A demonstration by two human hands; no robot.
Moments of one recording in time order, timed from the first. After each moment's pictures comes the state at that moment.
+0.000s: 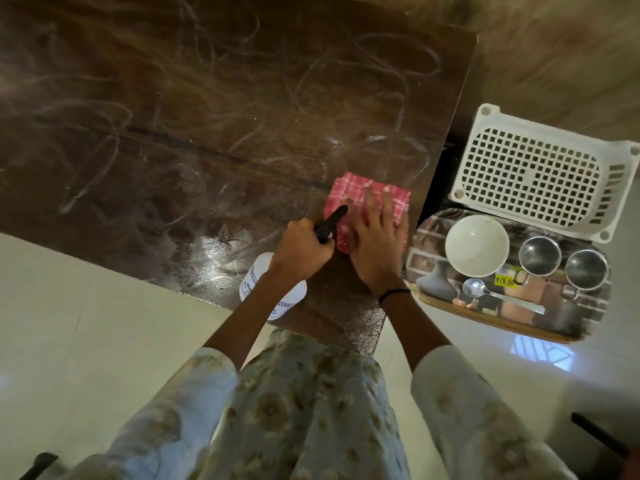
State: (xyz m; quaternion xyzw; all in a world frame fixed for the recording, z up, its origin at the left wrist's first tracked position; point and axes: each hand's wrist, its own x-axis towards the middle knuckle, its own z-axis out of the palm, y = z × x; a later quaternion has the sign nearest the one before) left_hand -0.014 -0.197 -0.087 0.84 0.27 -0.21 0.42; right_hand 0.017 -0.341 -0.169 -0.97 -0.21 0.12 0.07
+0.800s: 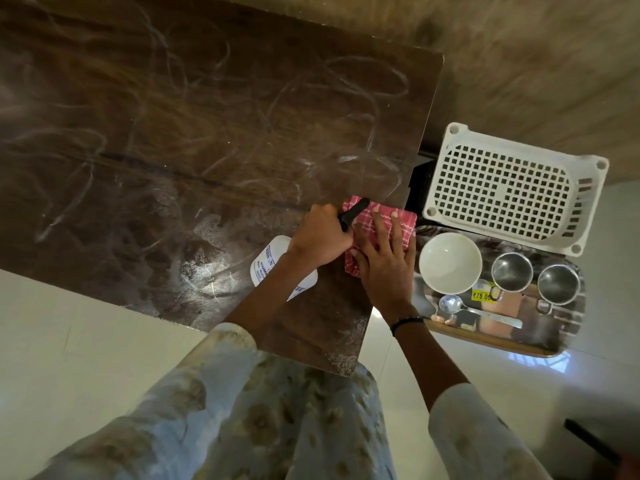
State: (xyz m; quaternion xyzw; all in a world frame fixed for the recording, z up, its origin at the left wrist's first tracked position) left_hand 0.064 -0.244 -0.077 0.86 0.19 -0.24 0.41; right_hand 0.026 -0.400 -0.172 -0.97 -0.19 0.09 0.07
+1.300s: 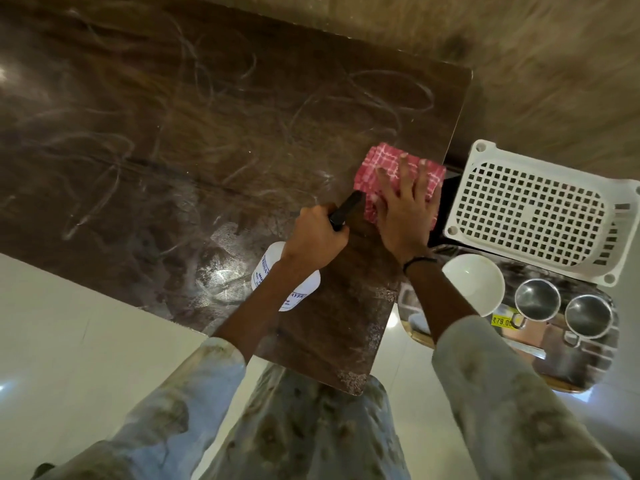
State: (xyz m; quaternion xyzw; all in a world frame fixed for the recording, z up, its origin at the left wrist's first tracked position) left_hand 0.068 -0.214 -0.080 0.86 0.25 -0.16 0.41; right_hand 0.138 -0.360 -0.173 -0.97 -0.17 0.09 0.12
